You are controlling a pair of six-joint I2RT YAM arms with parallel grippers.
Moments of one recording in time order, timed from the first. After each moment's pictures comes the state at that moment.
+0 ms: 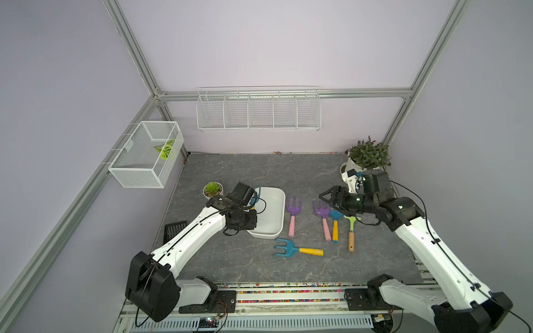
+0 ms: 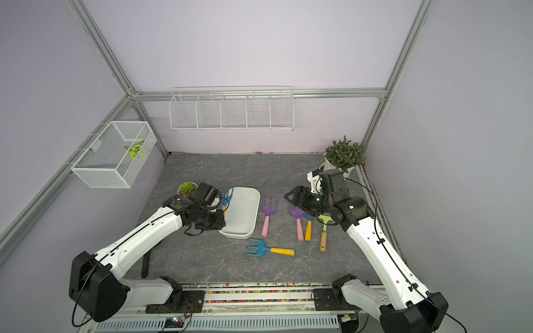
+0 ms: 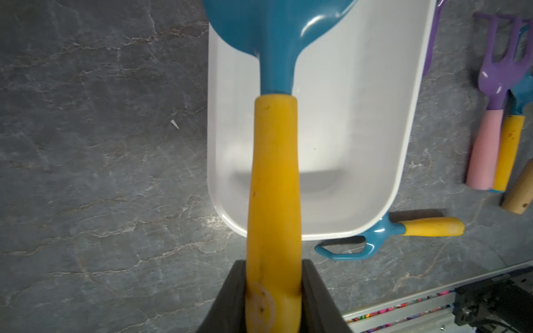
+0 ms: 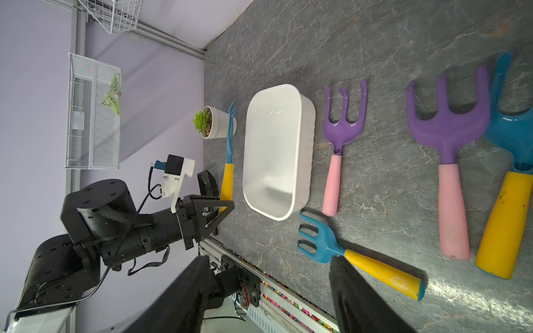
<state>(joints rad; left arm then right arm) -0.57 1.35 1.08 -0.97 0.08 -0.48 0.36 1.10 1.15 -0.79 -0.46 0.77</state>
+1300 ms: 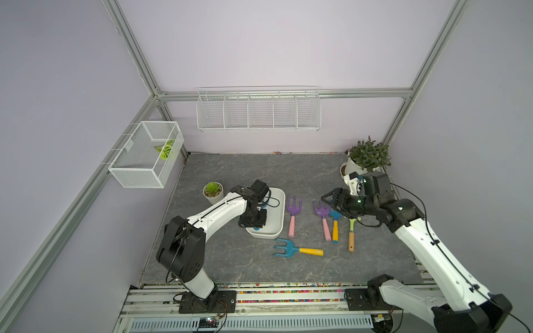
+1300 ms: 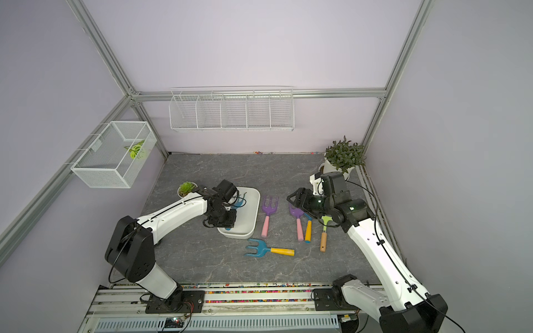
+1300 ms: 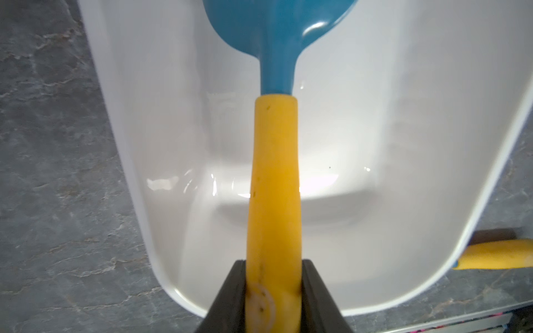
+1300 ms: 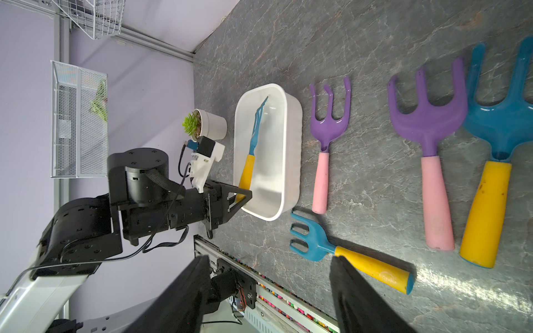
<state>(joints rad) -0.62 1.65 1.20 -0.98 0.06 -0.46 0.34 1.08 1.11 -0.79 -0.46 0.77</state>
